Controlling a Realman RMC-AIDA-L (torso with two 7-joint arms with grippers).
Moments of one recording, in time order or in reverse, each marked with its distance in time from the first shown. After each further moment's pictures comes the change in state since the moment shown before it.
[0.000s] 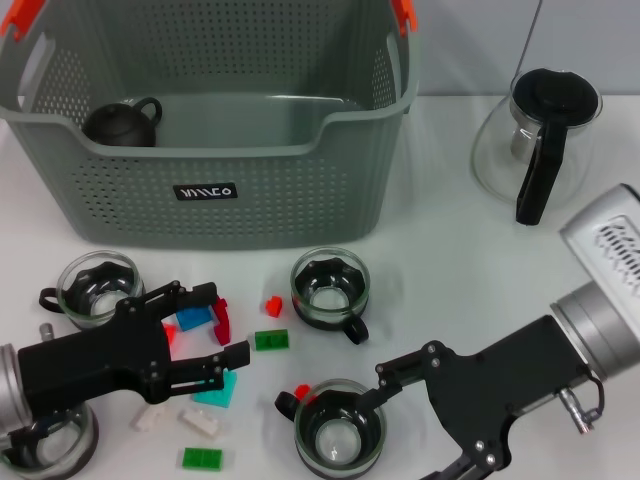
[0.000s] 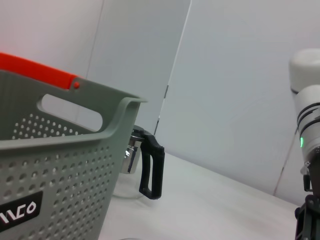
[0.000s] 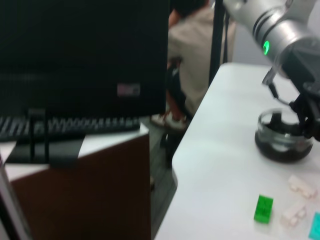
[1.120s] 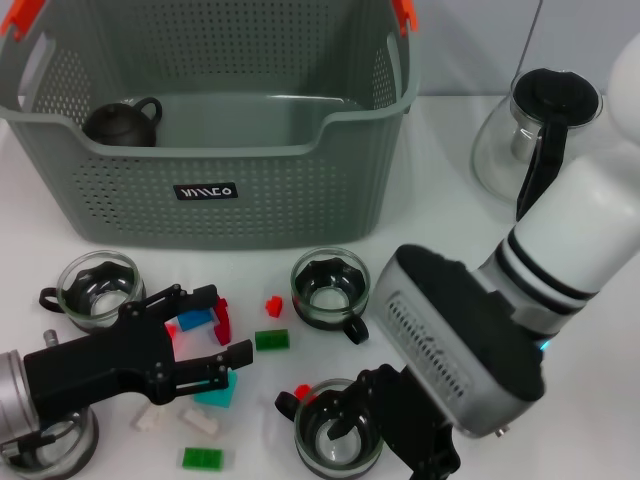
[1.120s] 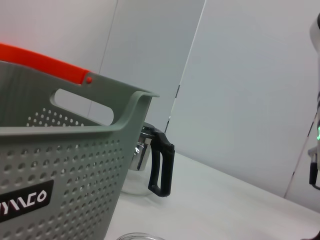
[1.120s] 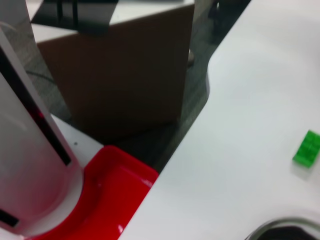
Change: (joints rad) left arm 0.011 -0.017 -0.013 -0.006 -0.002 -0.030 0.002; right arm 0.080 0.005 -0.632 -0.333 -0.004 0.219 0.424
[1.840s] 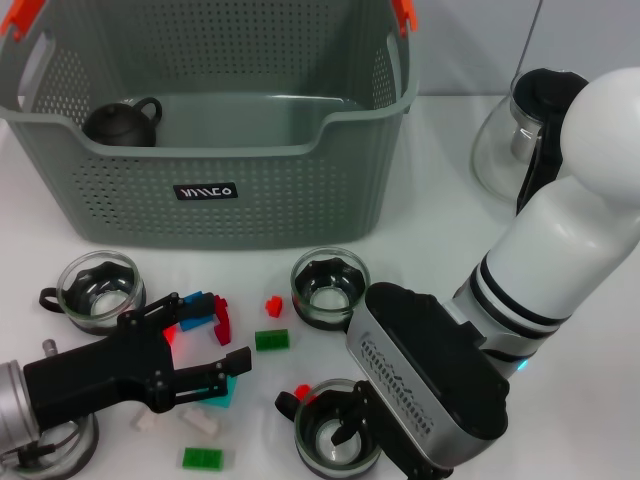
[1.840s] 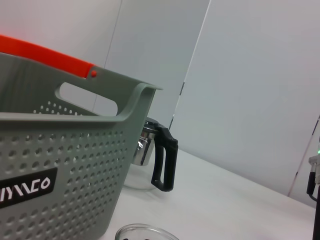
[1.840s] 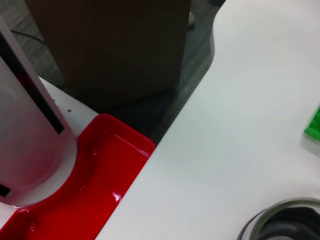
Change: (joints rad) left arm 0.016 -0.003 0.000 -0.012 0.000 -0.013 0.013; right arm 0.002 0.003 -0.139 -0.006 -0.036 0.107 0.067
